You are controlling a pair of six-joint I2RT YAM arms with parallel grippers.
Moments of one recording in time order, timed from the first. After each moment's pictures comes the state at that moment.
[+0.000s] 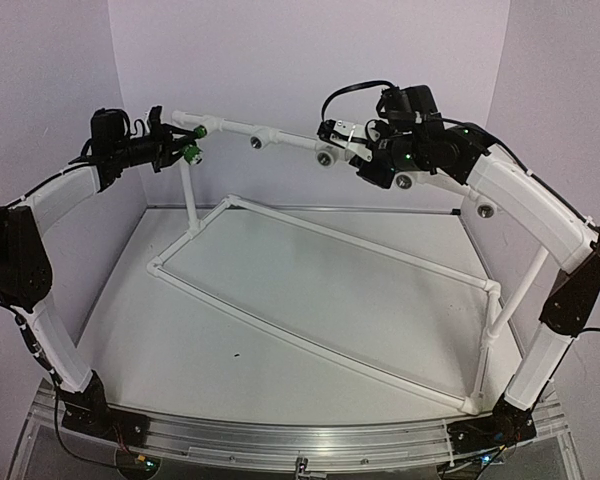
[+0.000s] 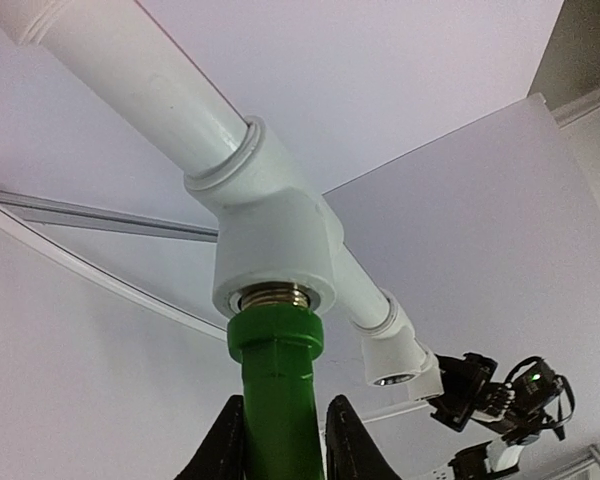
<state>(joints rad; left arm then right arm) -0.09 1.73 1.58 0.05 0.90 -0.93 0.74 1.75 1.99 -0.71 0.26 -0.86</state>
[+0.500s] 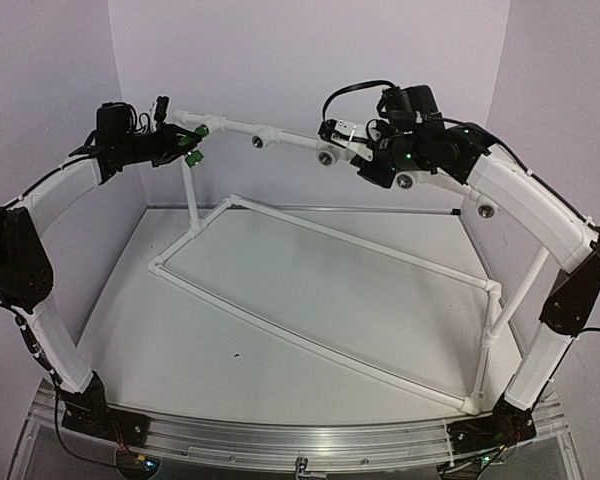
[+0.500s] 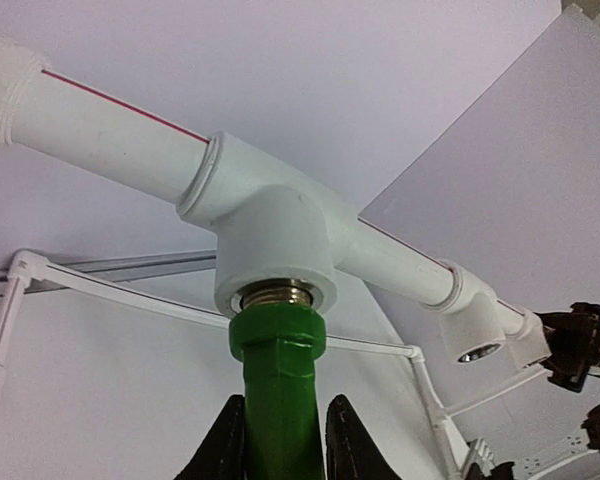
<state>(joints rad) -0.14 1.72 1.67 -0.16 0.74 -0.48 0.73 1.75 1.99 -0.71 0.26 -0.86</state>
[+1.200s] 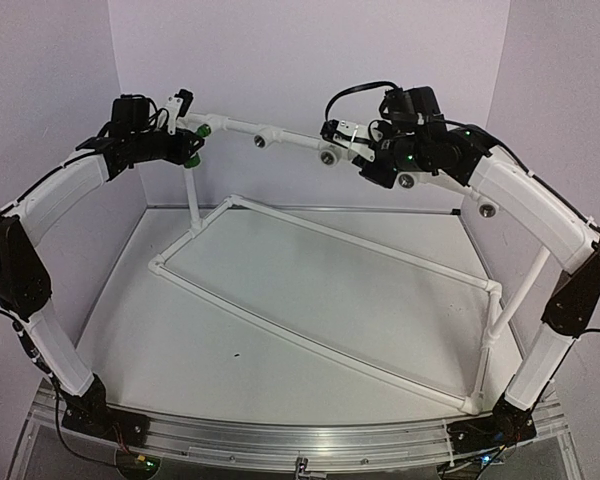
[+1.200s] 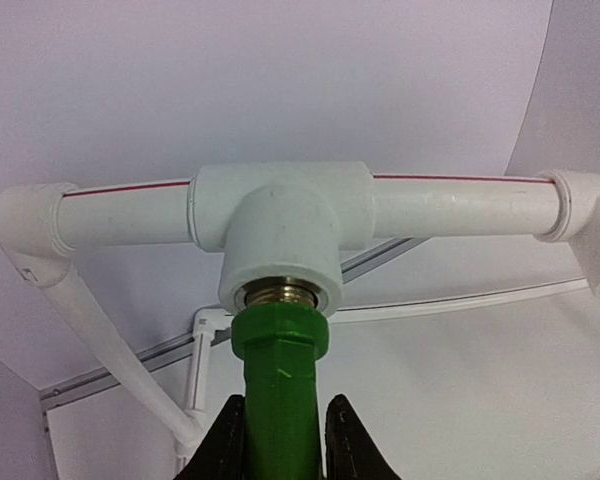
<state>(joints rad) -0.27 1.68 1.71 -0.32 0.28 0.08 0.72 1.74 1.96 -0.69 0.26 -0.88</state>
